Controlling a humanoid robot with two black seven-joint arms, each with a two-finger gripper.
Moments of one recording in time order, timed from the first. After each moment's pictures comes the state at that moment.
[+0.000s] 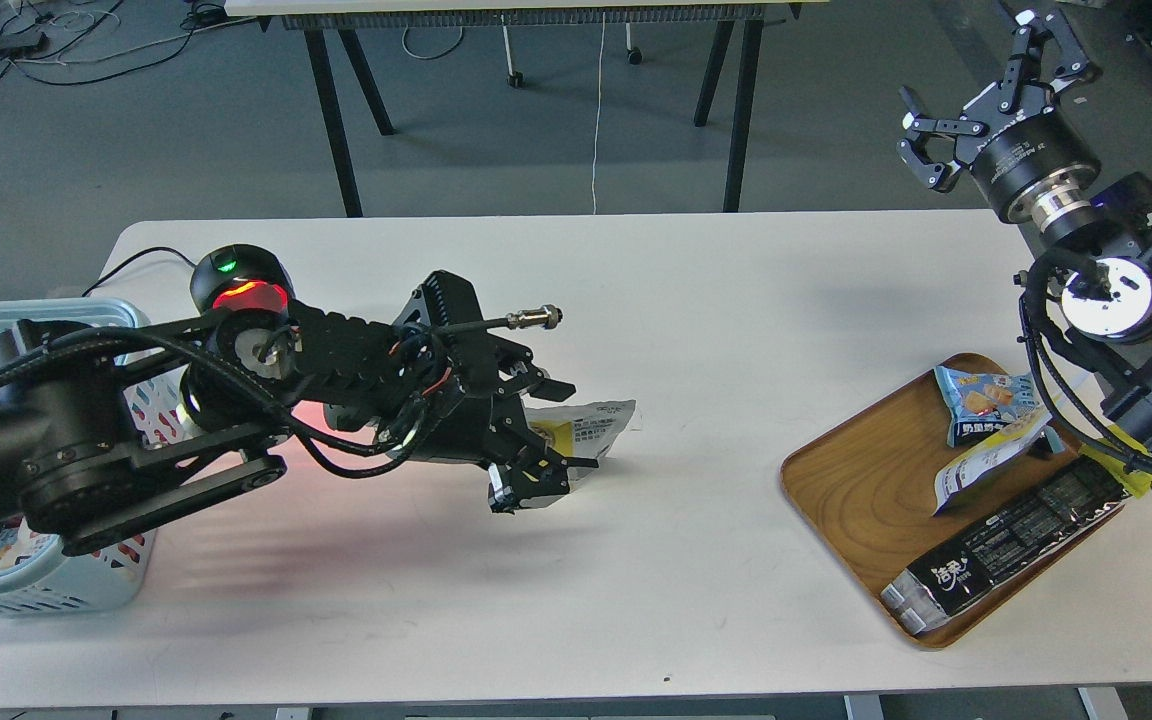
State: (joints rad) left arm -0.95 0.54 -0.32 -1.59 2.18 -0.49 -0.28; right arm 0.97 -0.42 0.42 0.56 0.29 0.48 0.35
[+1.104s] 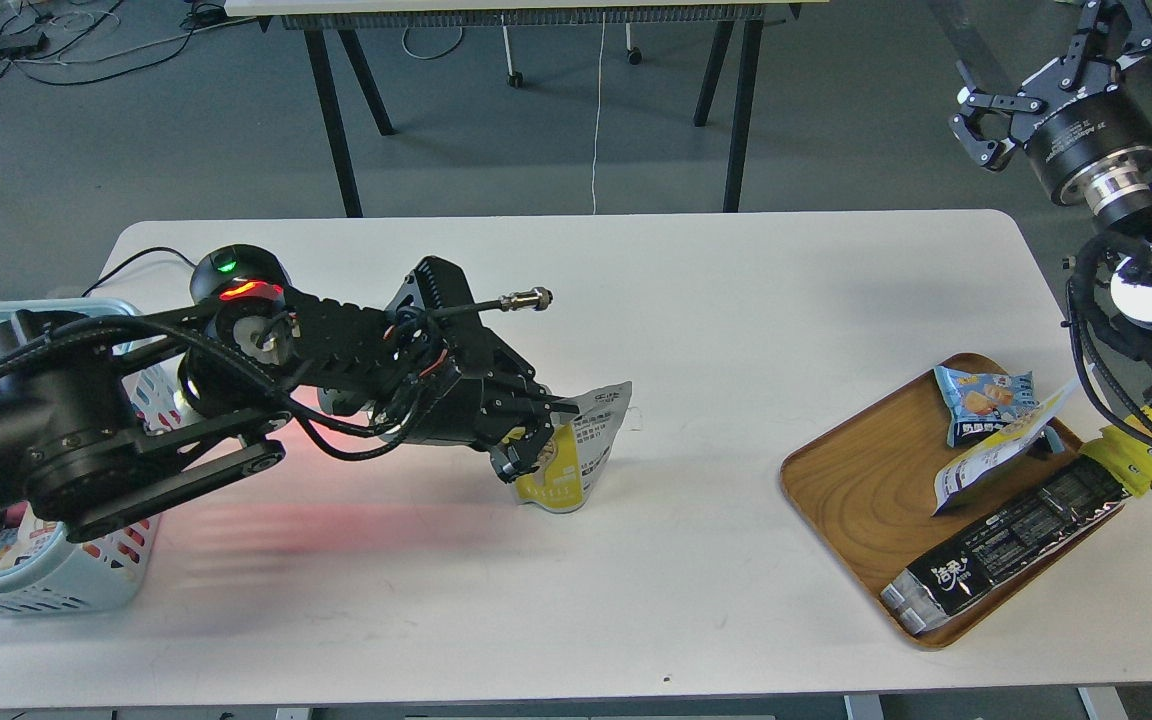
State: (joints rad) left arm -0.96 0.55 -0.32 -1.56 2.18 -0.49 -0.28; right arm 0.97 -0.48 0.46 0.55 0.28 0.48 0.35
